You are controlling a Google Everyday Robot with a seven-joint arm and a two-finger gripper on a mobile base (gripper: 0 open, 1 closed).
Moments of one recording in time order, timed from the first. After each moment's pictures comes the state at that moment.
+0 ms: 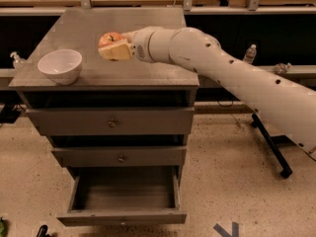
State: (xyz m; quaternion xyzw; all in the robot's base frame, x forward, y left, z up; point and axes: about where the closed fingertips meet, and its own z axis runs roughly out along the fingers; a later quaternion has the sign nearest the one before) arm 0.727 0.091 0.928 -0.34 0.70 0.23 0.58
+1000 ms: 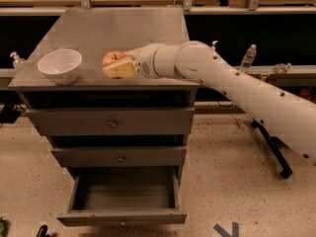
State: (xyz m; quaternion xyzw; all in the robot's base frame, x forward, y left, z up) arm 0.706 0.083 0.884 -0.36 0.71 0.25 0.55
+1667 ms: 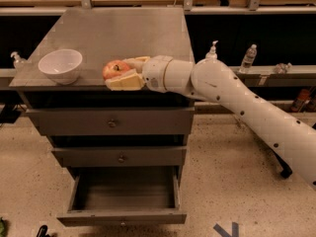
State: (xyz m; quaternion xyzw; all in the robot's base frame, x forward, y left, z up) arm 0.660 0.078 0.881 -0.40 0.65 0.29 0.58
